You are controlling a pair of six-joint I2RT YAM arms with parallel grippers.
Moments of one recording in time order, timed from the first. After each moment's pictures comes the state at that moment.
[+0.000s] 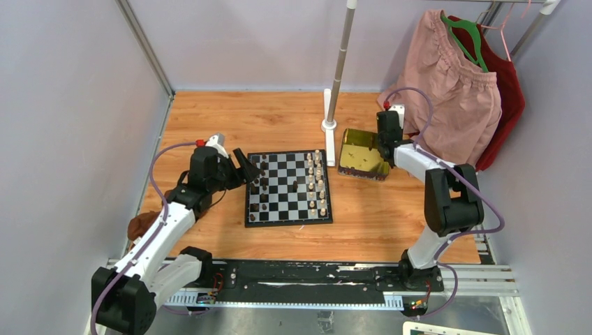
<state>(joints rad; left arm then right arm) -0.28 0.93 0.63 -0.25 0.17 -0.63 0.20 1.67 1.03 -0.06 0.48 0.11</state>
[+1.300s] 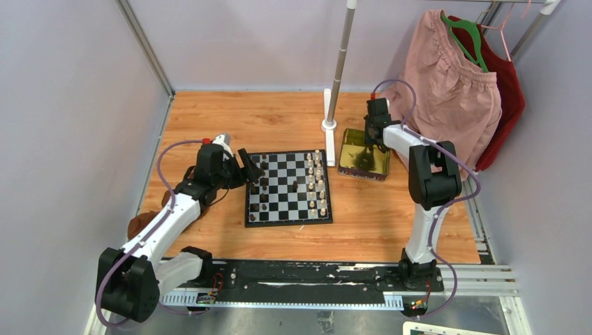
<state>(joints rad) -0.28 1.04 0.64 -0.21 0.18 -0.60 0.20 1.97 1.37 -0.25 0.24 0.18</state>
